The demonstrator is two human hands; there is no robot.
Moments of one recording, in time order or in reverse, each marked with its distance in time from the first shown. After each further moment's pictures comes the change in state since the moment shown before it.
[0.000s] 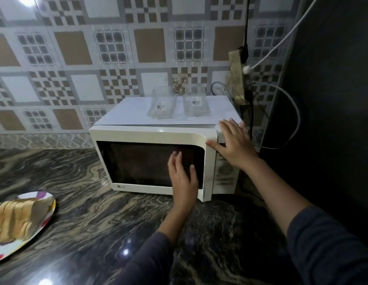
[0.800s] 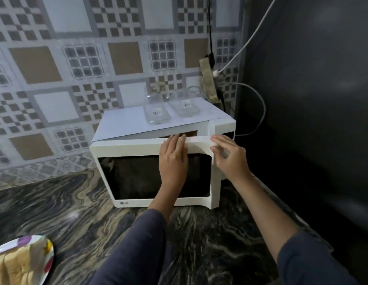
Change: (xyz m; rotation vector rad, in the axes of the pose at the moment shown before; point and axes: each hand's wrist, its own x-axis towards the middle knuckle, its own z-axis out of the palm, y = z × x) left_hand 0.063 -0.005 -0.085 0.221 -0.055 0.552; right_hand -0.077 -0.113 0.002 0.338 0.527 0.213
